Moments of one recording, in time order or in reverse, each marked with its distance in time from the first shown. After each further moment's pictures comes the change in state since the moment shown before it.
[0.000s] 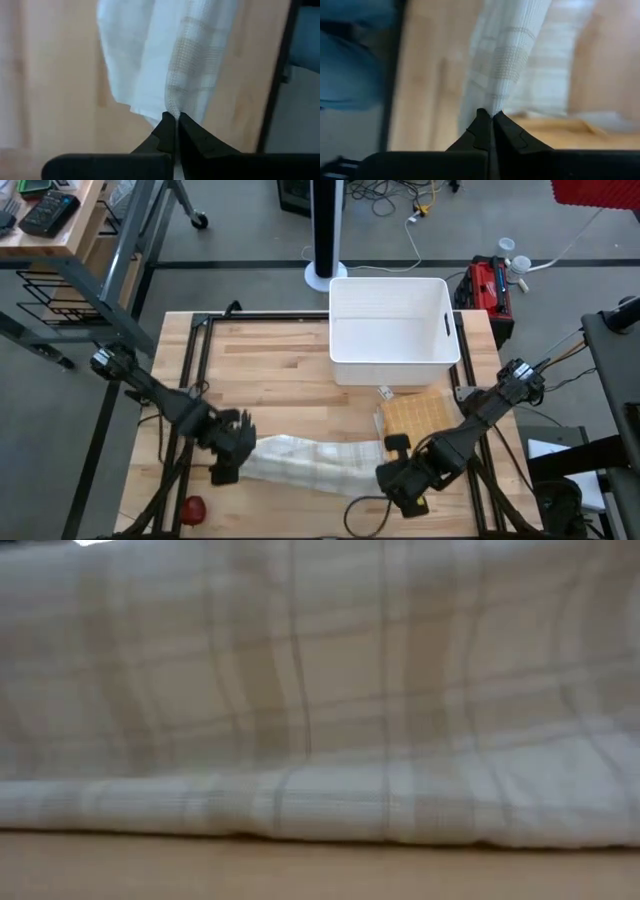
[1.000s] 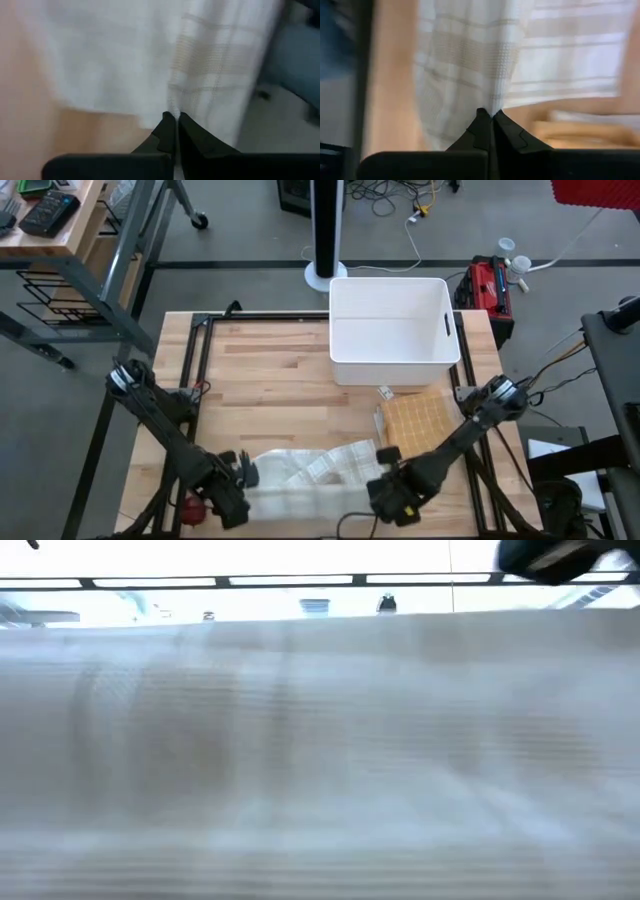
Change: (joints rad) left arm -0.287 0.285 -0.009 0.307 0.021 -0.490; right arm 0.031 0.190 -0.009 0.052 -0.071 -0.012
